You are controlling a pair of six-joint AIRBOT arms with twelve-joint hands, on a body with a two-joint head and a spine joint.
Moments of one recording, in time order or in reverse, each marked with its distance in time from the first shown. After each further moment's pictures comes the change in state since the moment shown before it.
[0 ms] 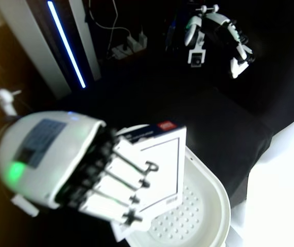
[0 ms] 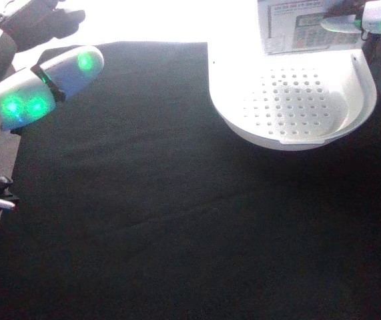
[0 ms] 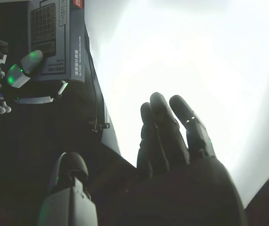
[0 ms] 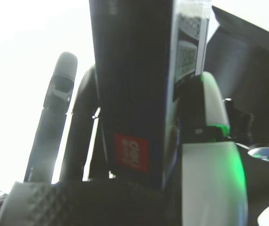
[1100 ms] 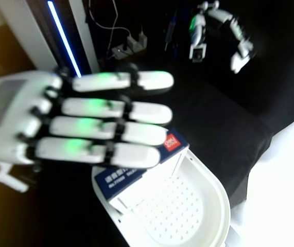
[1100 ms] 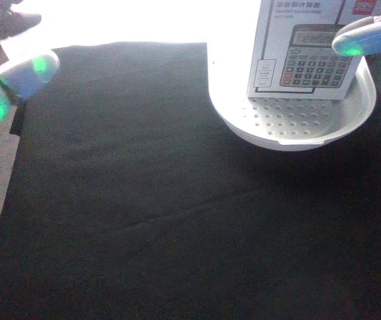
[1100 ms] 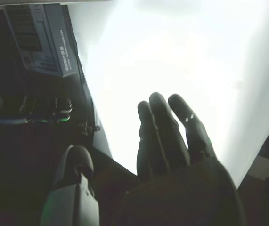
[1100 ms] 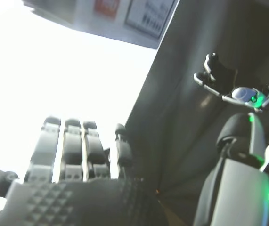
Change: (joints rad) left arm 0.117 0.145 -0.113 -0.034 -0.131 0.060; right arm -0.021 0.166 -0.146 -0.176 0.125 0.293
